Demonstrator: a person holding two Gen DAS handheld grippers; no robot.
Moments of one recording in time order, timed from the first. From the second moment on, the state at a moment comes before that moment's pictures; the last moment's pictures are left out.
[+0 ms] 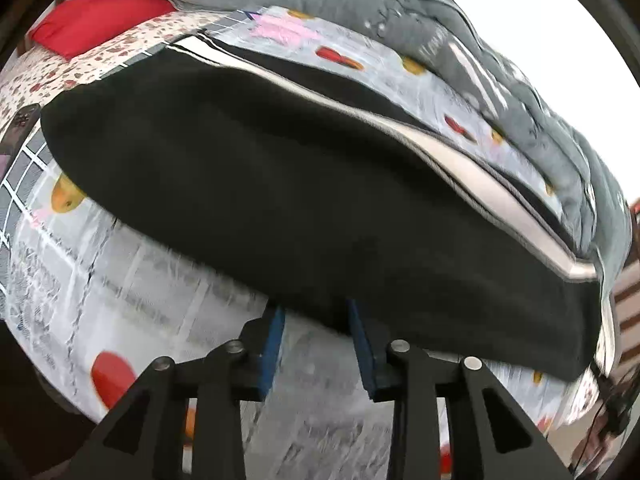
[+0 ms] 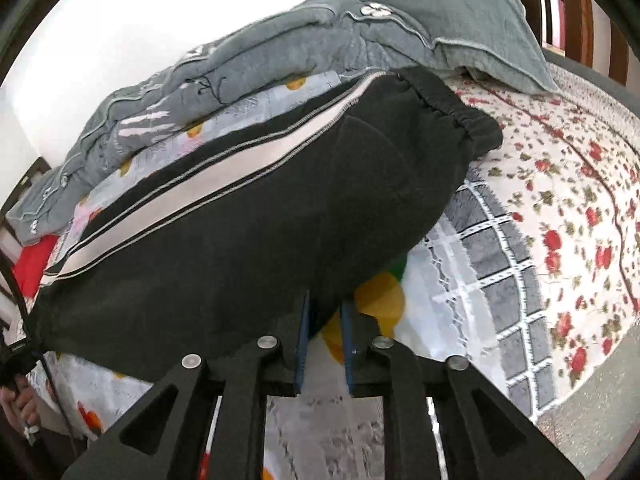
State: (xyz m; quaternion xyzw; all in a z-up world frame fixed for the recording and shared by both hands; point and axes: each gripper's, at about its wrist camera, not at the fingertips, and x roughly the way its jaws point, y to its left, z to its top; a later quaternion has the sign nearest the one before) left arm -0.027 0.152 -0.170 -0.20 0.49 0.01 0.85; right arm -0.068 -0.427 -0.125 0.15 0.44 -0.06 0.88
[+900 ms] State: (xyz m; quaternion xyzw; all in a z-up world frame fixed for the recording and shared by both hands) left arm 0.104 0.218 -0.096 -0.11 0.39 0.04 0.91; right arm 0.051 -0.365 -0.077 0.07 0.39 -0.05 0.91
